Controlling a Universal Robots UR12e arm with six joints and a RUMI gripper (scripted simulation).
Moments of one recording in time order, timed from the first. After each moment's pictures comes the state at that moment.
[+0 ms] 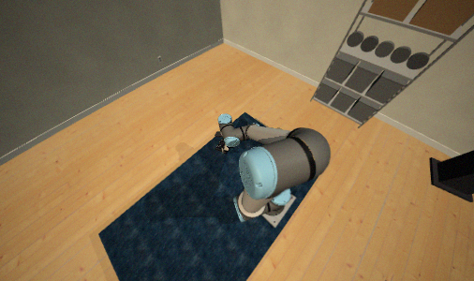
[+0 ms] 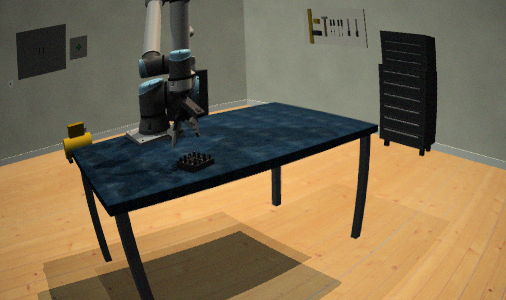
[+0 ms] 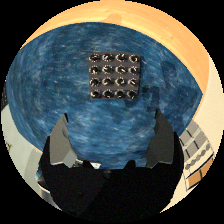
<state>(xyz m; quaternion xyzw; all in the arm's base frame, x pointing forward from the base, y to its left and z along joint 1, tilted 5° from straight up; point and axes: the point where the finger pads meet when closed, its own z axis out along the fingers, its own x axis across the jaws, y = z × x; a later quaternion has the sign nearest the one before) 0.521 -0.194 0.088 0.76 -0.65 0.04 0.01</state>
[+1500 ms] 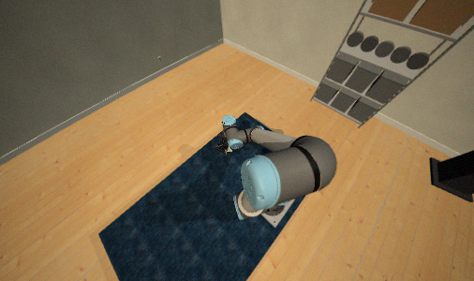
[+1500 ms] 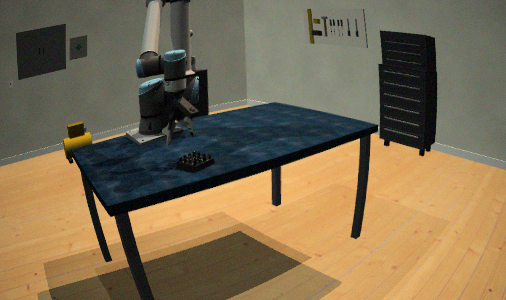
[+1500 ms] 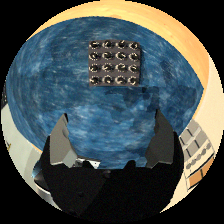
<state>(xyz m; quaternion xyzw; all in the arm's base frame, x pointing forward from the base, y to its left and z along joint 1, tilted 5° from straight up) 0.491 -0.197 0.087 0.76 -0.65 0.04 0.01</state>
